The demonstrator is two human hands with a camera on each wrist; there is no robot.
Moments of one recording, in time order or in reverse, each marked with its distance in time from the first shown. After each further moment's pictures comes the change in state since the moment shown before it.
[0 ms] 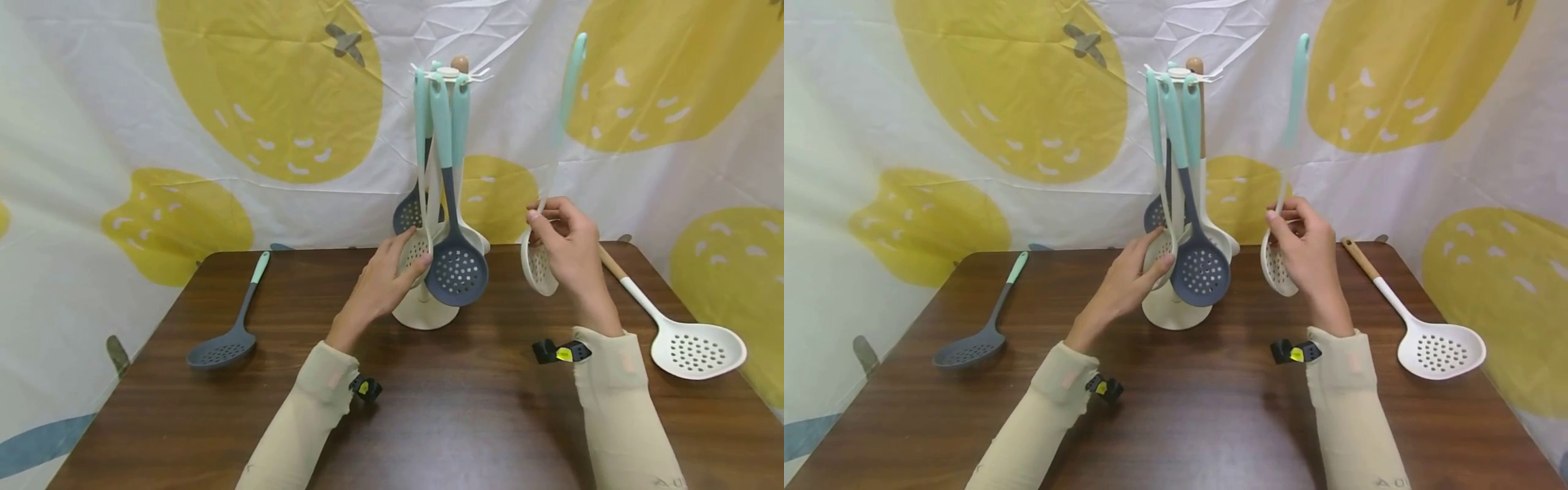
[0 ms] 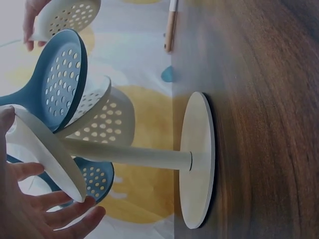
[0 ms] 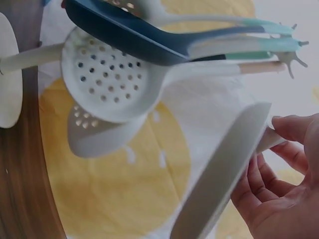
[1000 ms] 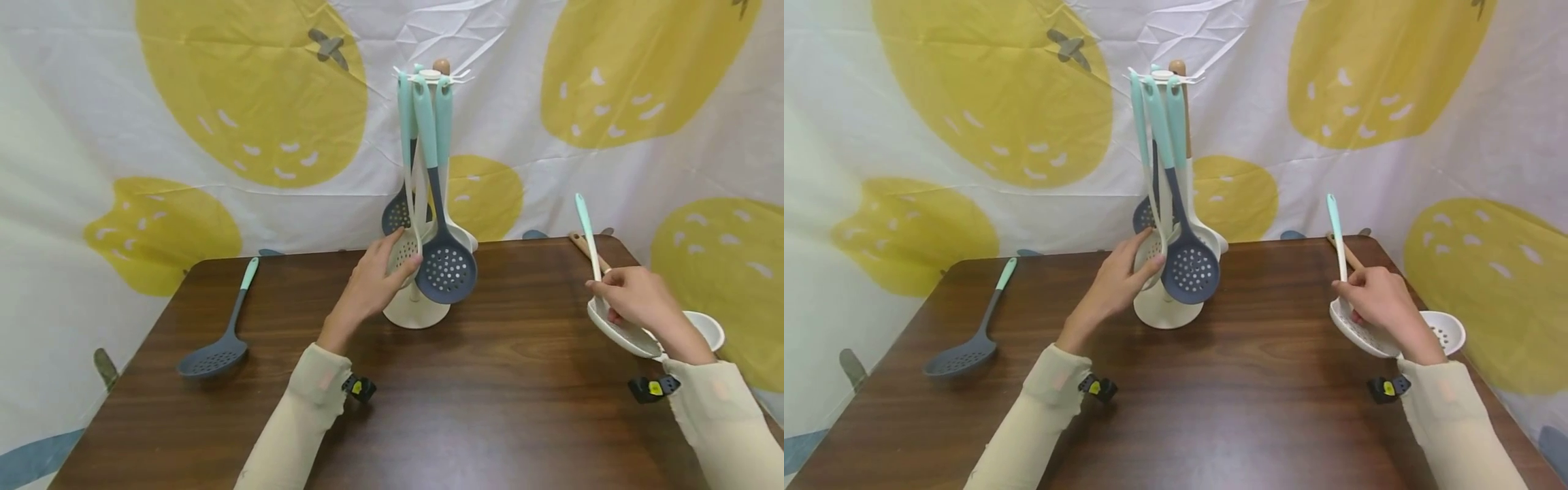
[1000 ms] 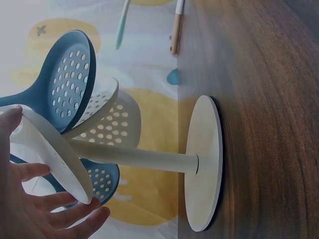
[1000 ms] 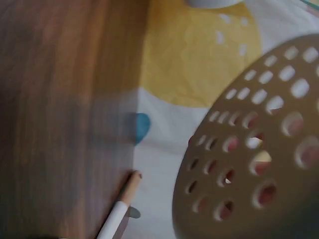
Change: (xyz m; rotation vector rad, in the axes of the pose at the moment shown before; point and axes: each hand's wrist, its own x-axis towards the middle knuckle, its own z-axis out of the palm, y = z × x) left_hand 0.003 0.001 -0.004 -0.024 -0.029 -0.001; right_hand -0.045 0.063 -0.118 -0.666 -0.443 0.385
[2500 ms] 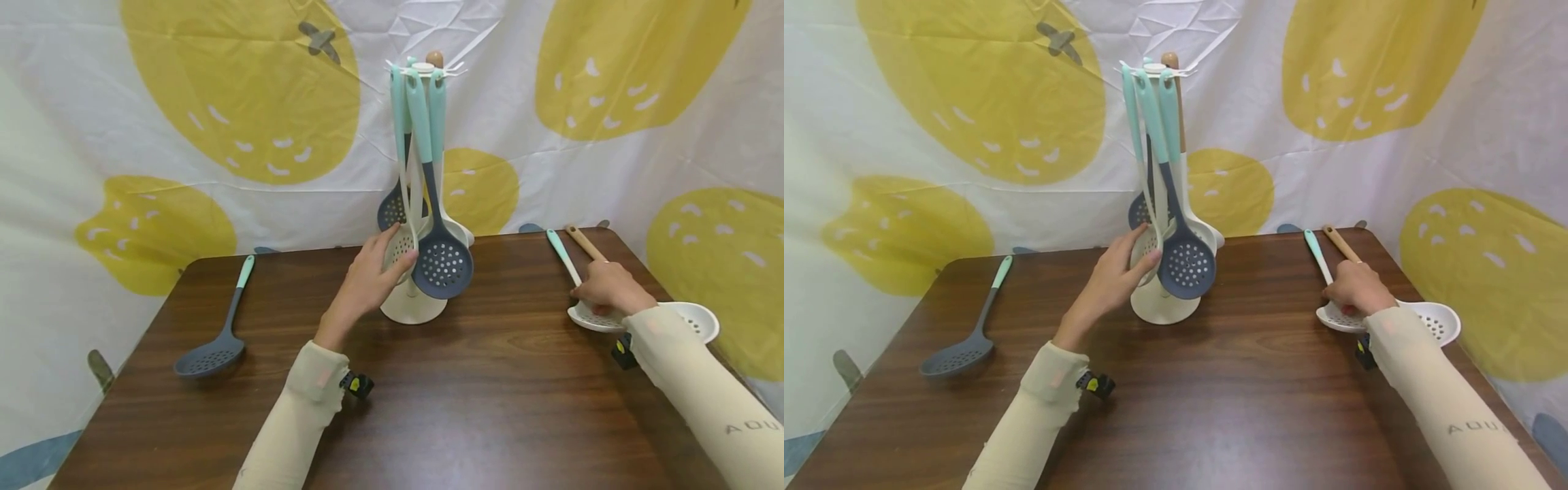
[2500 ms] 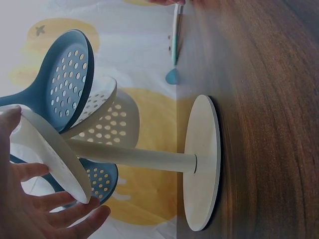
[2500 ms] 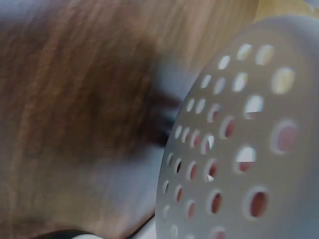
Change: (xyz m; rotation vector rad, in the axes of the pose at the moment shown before) left_hand 0.001 0.000 0.000 -0.002 -0.008 -0.009; right_hand 0.056 0.023 0.024 -0.154 -0.250 0.102
